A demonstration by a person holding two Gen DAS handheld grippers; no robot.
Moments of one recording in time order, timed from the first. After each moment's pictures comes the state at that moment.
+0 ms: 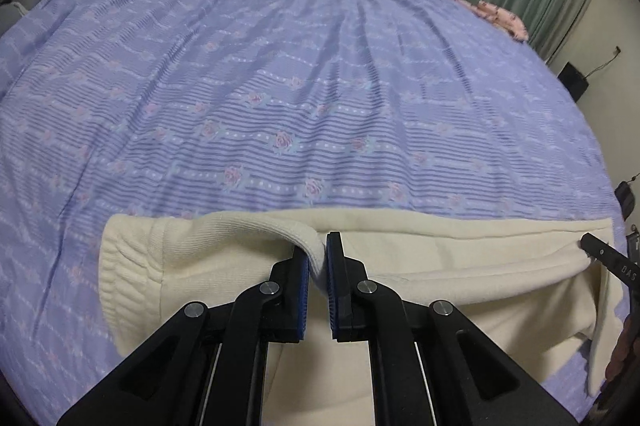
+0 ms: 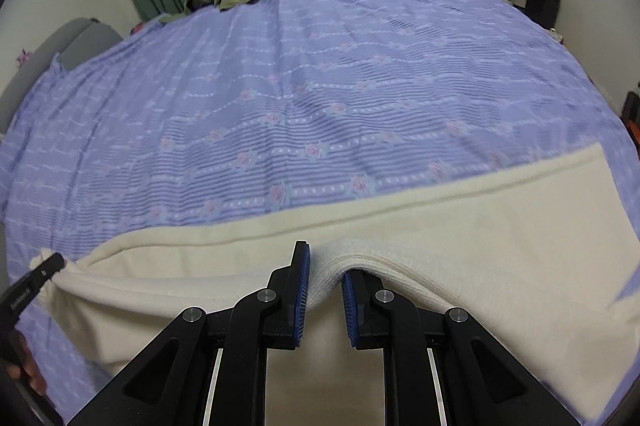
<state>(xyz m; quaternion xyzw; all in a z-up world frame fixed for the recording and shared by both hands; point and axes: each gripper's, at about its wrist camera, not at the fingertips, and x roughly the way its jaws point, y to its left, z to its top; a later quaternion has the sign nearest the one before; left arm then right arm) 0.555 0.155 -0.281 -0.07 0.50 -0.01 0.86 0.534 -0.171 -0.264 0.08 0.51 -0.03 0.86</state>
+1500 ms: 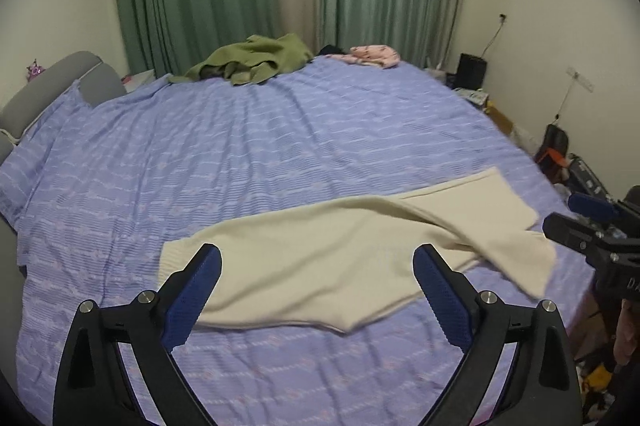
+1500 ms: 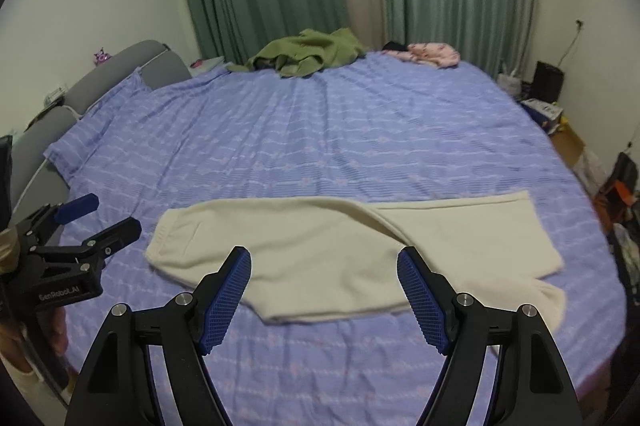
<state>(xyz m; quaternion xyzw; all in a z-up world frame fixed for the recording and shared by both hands) 0.323 0.055 -0.060 0.03 0.37 -0.15 0.91 0.273 -0.164 -0.046 0.03 0.39 0.02 0.92</state>
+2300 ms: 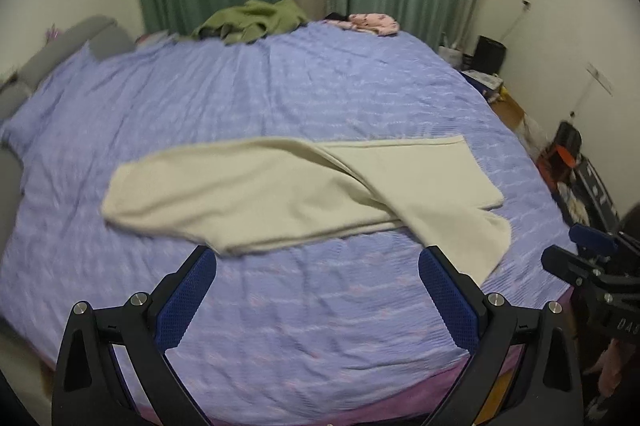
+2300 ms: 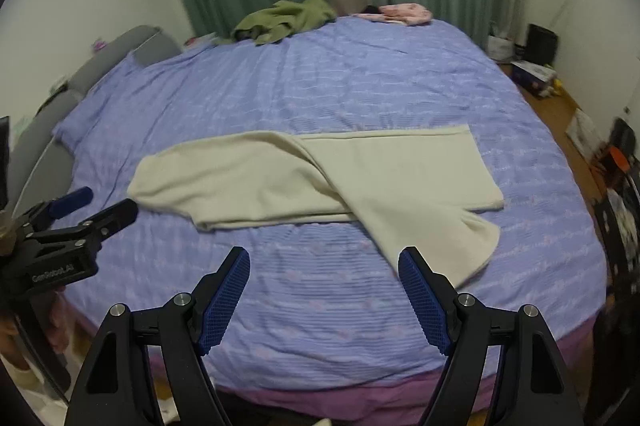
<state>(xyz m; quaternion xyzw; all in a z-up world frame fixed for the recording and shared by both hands) 0.215 -0.161 -0.082 -0.01 0.44 -0.08 0.90 0.169 -0.373 -0.076 0.04 0.44 0.06 0.89</state>
